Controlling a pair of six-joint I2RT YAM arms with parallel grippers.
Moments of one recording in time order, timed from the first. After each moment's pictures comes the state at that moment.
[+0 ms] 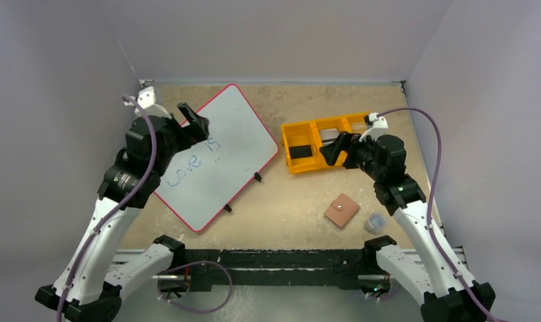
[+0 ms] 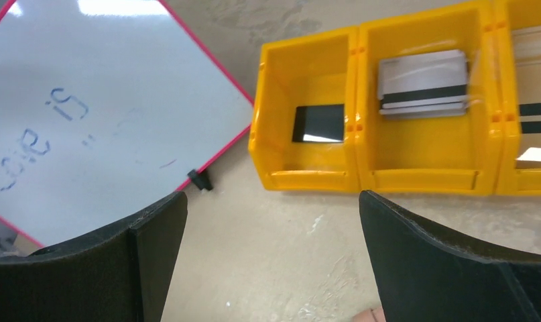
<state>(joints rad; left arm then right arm) -0.38 0.88 1.23 -0.65 -0.35 -0.58 0.26 0.83 0.78 -0.29 -0.15 0.40</state>
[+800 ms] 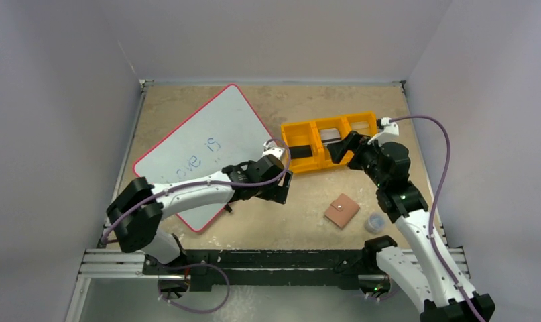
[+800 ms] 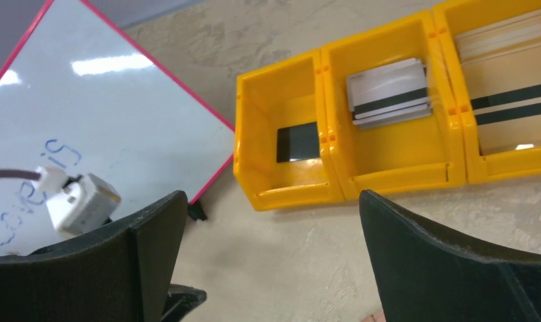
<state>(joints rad) -0.98 1.50 1.01 -0.42 -0.23 -0.60 0.25 0.75 0.71 -0.25 -0.07 0.49</state>
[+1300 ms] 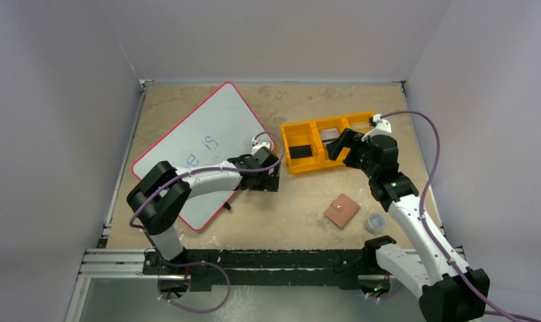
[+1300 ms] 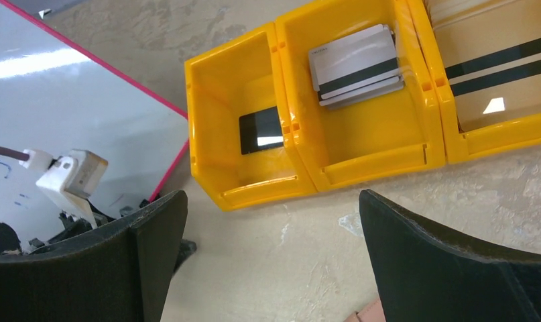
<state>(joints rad) -0.84 1.72 1.00 -0.34 -0.27 -0.65 0.25 0.89 0.71 -0.24 0.02 0.50</state>
